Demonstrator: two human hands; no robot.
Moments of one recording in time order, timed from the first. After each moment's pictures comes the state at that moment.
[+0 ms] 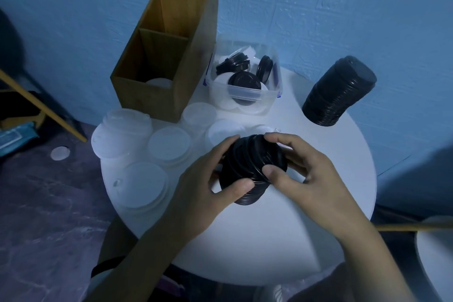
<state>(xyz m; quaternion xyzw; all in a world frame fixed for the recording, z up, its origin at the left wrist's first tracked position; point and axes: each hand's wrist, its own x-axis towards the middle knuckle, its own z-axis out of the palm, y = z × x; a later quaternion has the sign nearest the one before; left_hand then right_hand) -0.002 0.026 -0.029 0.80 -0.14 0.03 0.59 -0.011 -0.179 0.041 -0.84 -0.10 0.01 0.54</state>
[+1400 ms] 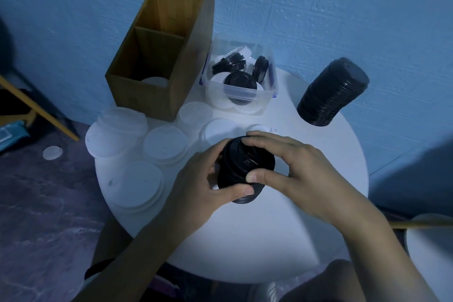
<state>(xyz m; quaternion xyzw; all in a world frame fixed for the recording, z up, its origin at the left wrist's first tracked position) 0.006 0.025 -0.024 0.80 -0.17 0.03 0.57 0.009 -0.183 0.051 -0.94 -0.22 0.02 0.27</state>
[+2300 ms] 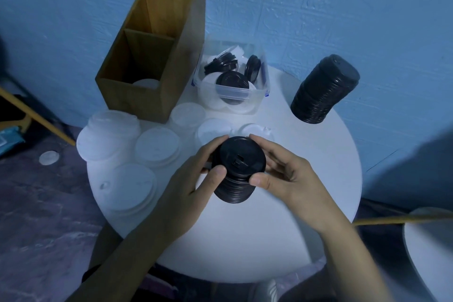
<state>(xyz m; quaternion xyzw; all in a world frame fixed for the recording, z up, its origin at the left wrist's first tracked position) 0.003 0.032 -0.034 0.80 -0.17 0.00 0.58 -0.003 -0.189 0.013 -0.77 -0.11 0.08 0.62</state>
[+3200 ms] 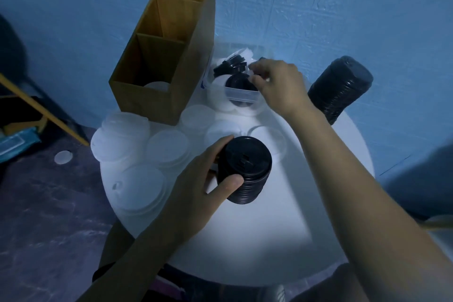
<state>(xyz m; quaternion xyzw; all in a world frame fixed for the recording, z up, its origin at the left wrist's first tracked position) 0.003 0.031 -0.028 0.81 -0.15 0.02 0.56 0.164 -0.160 0.067 -0.95 -0.09 -0.14 0.25</state>
